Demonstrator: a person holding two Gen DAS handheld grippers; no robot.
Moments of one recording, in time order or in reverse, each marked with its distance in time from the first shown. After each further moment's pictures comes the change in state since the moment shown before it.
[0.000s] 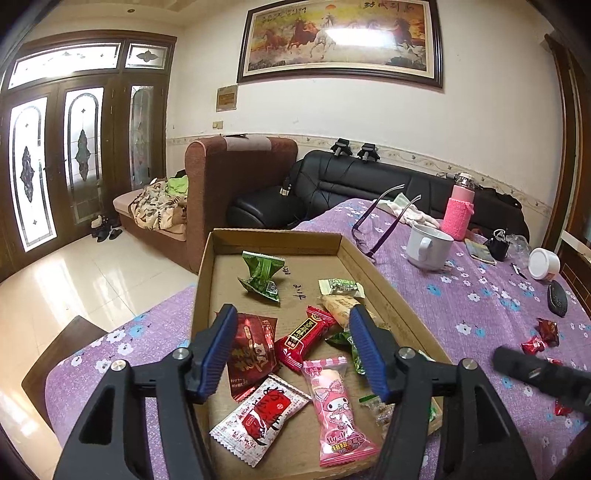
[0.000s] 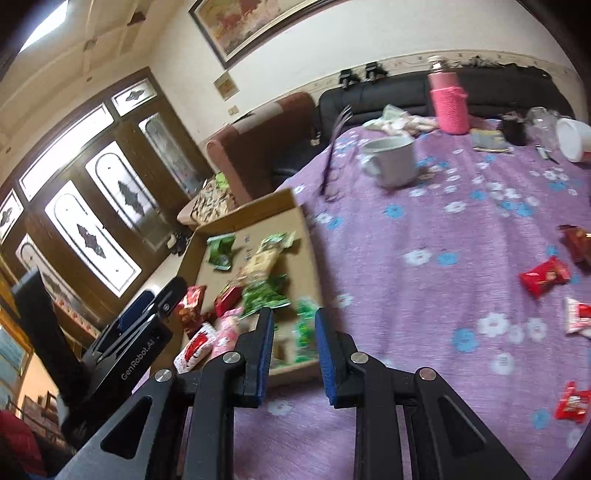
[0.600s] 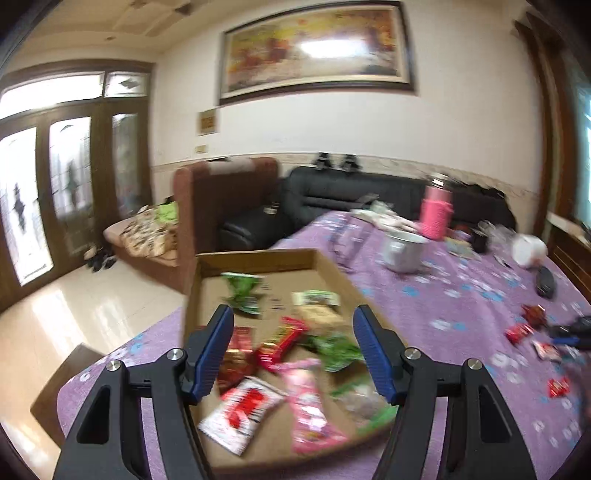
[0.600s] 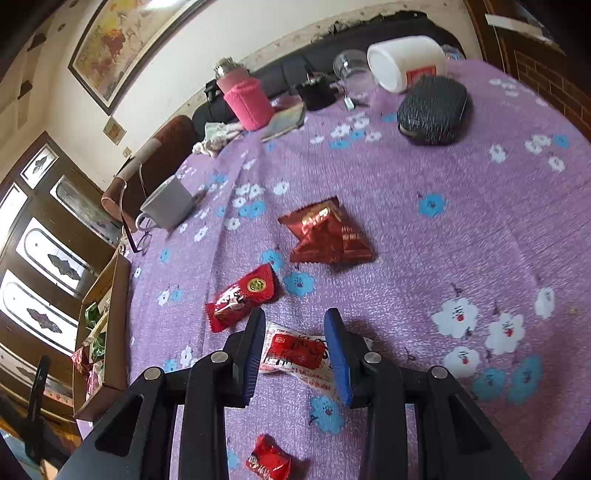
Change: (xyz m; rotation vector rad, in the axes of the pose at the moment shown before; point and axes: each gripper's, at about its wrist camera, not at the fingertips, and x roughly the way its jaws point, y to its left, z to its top) left arm -0.036 -0.039 0.001 0.134 -0.056 -0.056; right arm -0.071 -0.231 0.010 0.326 0.030 -0.226
